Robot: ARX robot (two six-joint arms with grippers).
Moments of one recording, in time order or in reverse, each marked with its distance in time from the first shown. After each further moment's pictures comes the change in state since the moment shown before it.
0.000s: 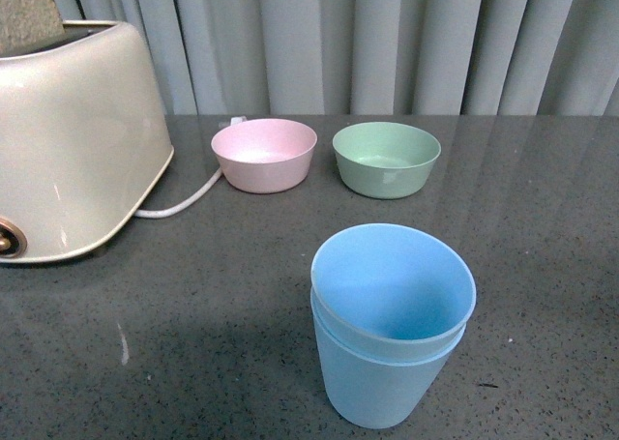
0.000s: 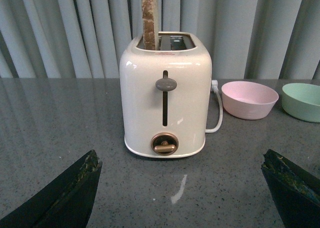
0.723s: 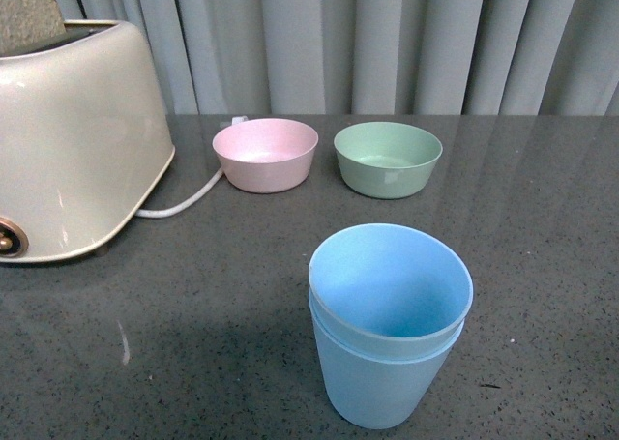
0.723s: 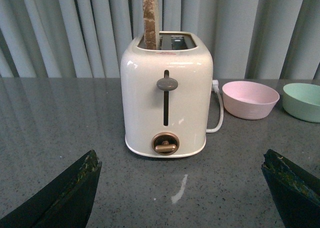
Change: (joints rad) left arm 0.000 0.000 0.000 0.000 0.000 0.000; right arm 0.105 -0.376 -0.275 -0.064 0.029 -0.244
